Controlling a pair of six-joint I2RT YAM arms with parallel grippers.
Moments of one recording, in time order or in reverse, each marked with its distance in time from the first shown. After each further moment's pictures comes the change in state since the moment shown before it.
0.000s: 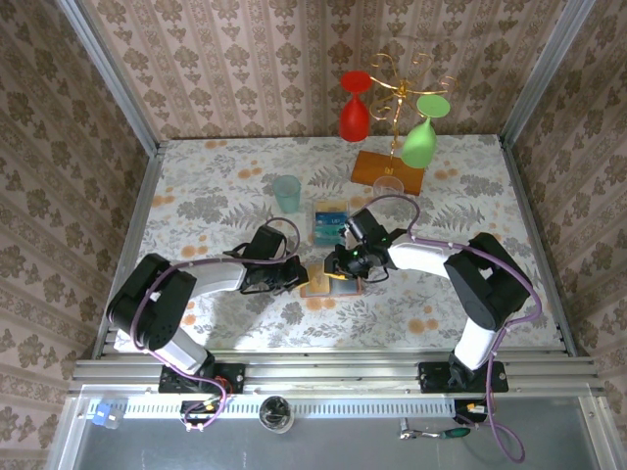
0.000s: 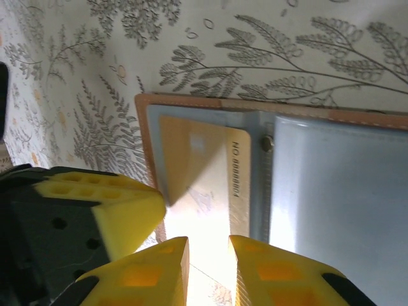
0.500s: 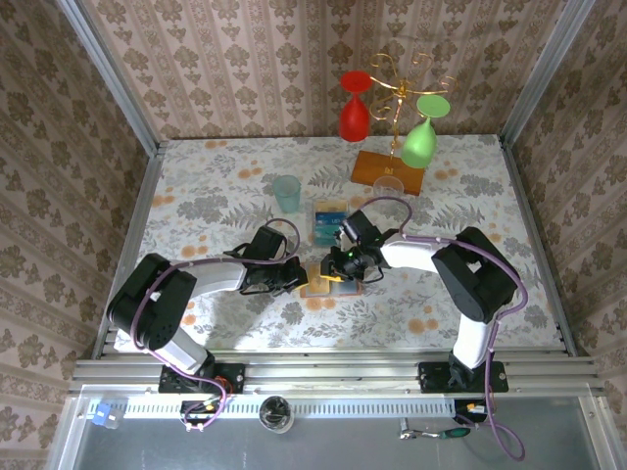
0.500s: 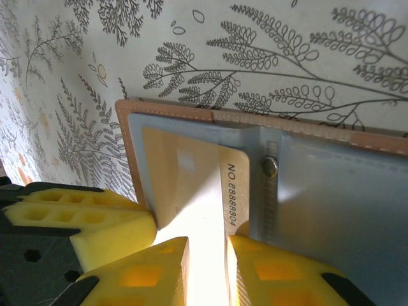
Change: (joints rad) left arm 0.000 0.000 0.000 -0.012 -0.002 0.000; right arm 0.012 0.077 0.024 0.019 -0.014 0.000
